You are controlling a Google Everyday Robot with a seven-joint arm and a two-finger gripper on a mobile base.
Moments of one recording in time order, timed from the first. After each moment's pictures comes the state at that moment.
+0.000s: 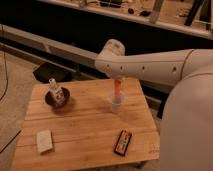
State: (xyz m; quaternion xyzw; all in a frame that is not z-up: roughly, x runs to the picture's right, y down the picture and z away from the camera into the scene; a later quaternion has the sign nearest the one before) arm 0.074 -0.052 0.773 0.01 0.15 0.79 0.59
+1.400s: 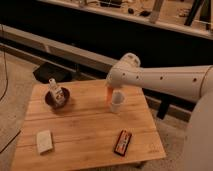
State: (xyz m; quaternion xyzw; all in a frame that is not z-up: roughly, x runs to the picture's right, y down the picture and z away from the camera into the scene) arm 0.052 -0.019 0.794 -0.12 0.04 0.80 0.58
